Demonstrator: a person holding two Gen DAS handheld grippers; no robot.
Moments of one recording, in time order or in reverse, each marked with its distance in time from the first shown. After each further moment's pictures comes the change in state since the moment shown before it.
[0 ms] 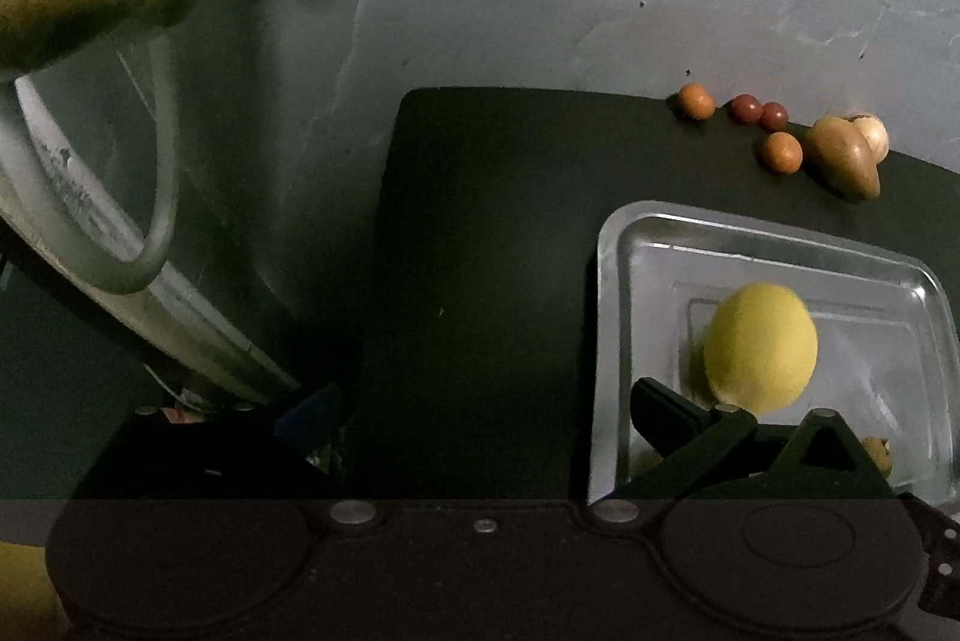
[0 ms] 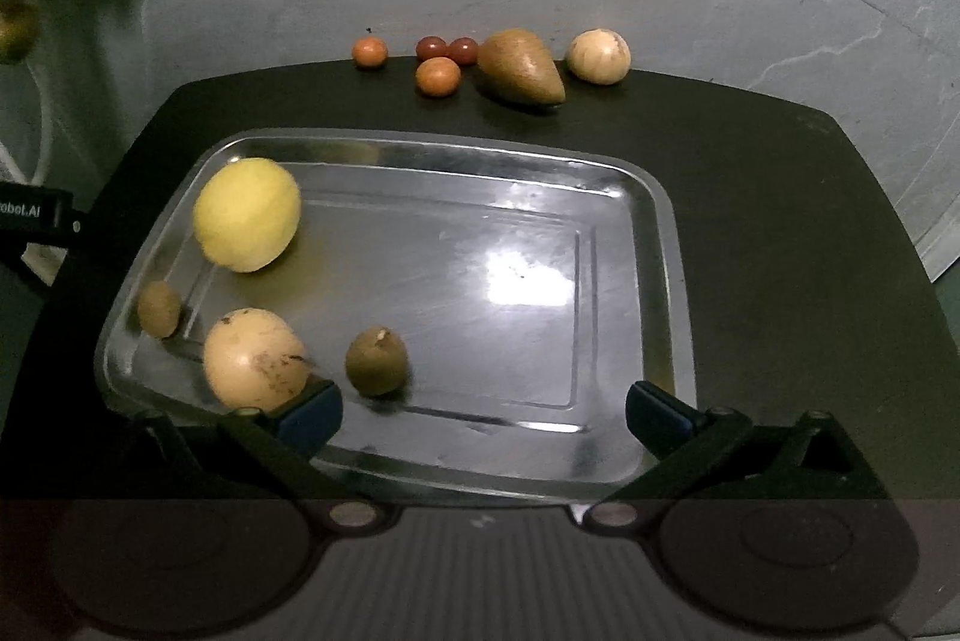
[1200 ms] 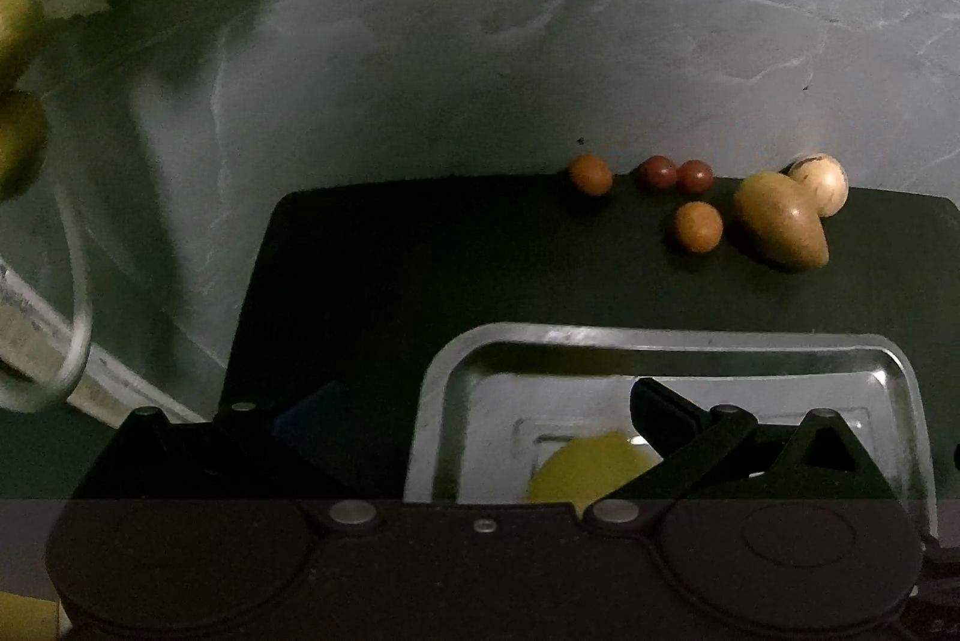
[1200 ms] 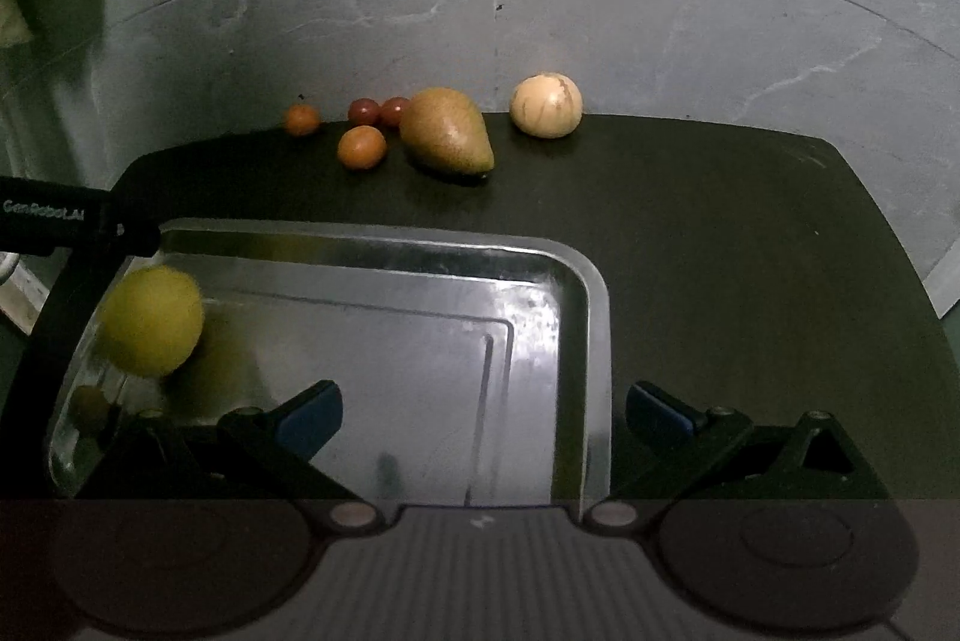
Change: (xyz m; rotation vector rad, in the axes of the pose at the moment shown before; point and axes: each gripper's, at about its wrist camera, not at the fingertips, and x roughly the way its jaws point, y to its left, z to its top) left arm 0.017 -0.092 0.047 0.057 -0.078 0.010; right arm 0.031 -0.059 0.035 0.031 -0.069 0.057
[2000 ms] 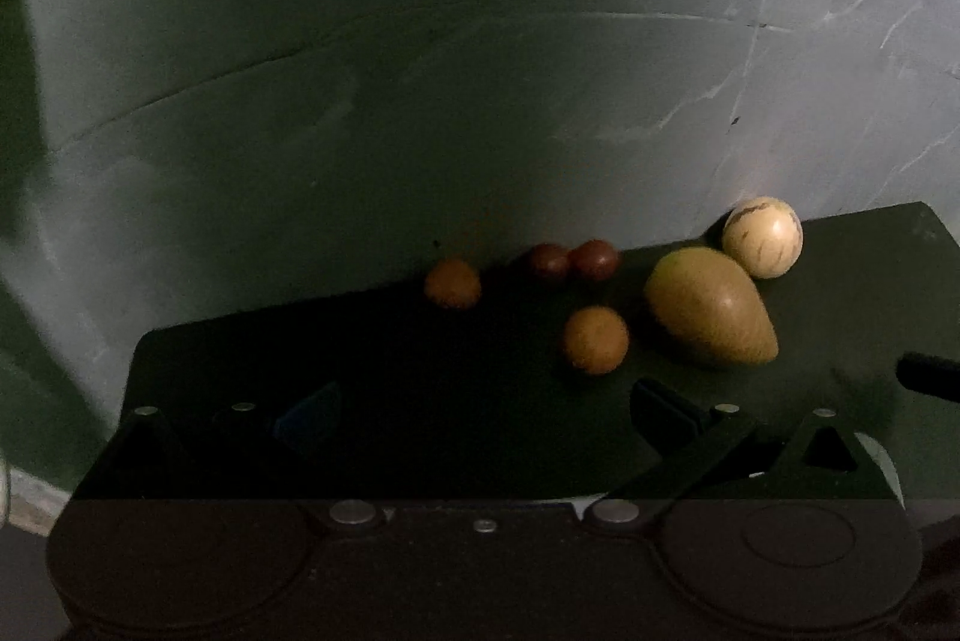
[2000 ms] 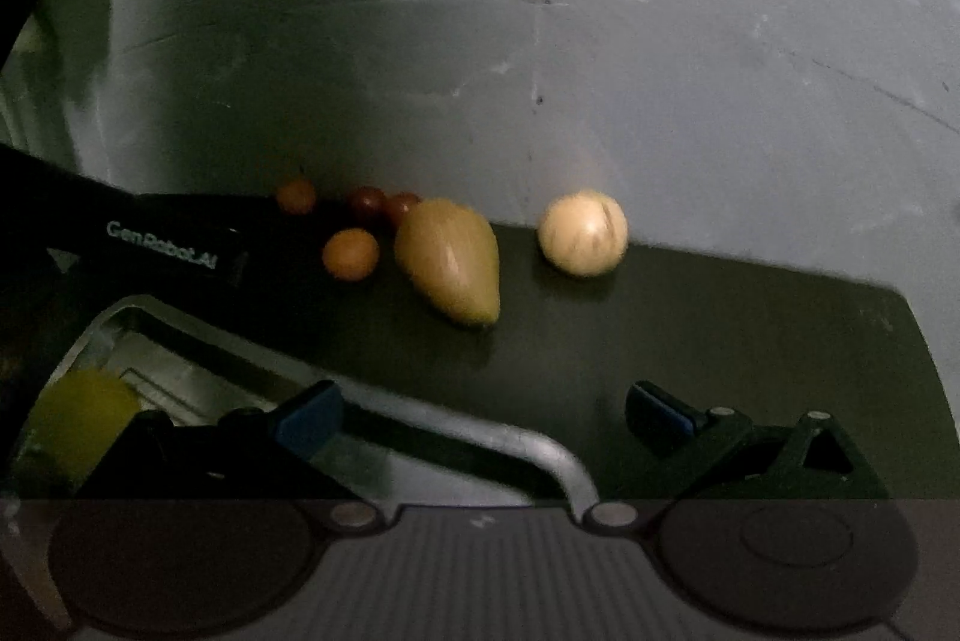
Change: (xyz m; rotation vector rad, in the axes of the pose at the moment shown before) left arm 0.053 -0.068 0.056 0.126 -0.062 -0.074; right arm 0.055 -0.014 0.066 -0.172 -0.115 0.079
